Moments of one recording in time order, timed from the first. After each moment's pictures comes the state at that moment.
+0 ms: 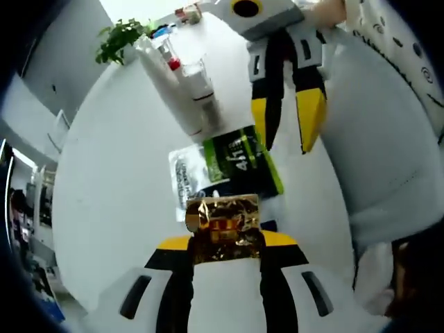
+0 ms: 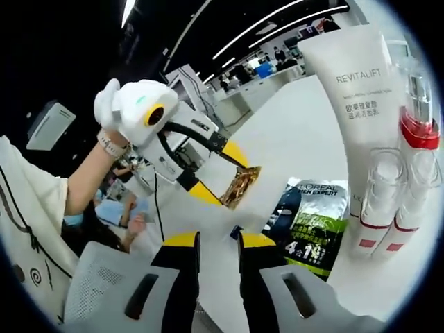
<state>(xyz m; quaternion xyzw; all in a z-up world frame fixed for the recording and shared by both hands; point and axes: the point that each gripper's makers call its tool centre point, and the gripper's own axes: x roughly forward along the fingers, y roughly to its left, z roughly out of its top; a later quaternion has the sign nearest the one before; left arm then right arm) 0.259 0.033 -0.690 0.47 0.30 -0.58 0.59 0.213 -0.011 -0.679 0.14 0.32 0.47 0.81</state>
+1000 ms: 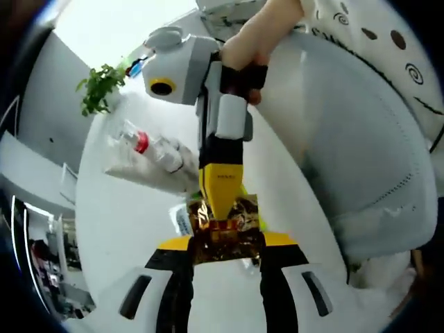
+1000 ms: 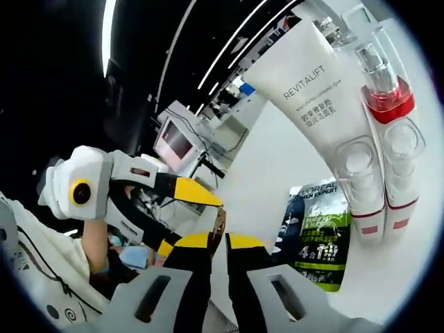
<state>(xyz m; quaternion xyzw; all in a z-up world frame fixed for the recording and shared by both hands) 0.214 -0.012 -0.651 0.53 0.19 -0.61 0.56 0.221 -0.019 -0.651 0.29 0.30 0.45 0.79</state>
